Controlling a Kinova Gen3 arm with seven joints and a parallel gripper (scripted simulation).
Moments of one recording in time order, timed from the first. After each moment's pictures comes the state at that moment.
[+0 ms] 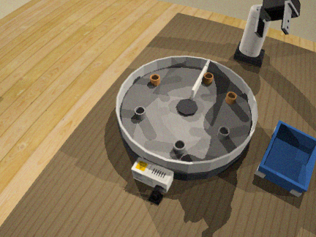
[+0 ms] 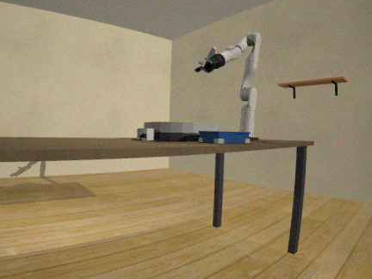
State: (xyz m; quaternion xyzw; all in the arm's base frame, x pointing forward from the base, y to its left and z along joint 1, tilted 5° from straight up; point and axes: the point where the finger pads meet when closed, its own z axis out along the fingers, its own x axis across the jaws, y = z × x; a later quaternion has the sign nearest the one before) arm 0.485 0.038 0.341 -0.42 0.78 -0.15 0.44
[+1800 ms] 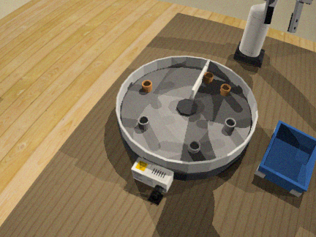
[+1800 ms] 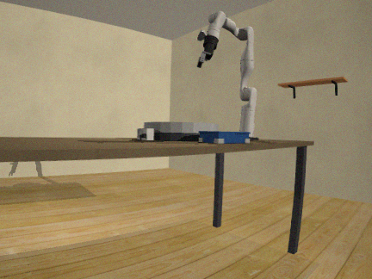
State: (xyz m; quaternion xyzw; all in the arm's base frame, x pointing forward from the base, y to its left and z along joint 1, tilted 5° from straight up) arm 0.488 0.048 0.362 -0.50 0.86 -0.03 0.14
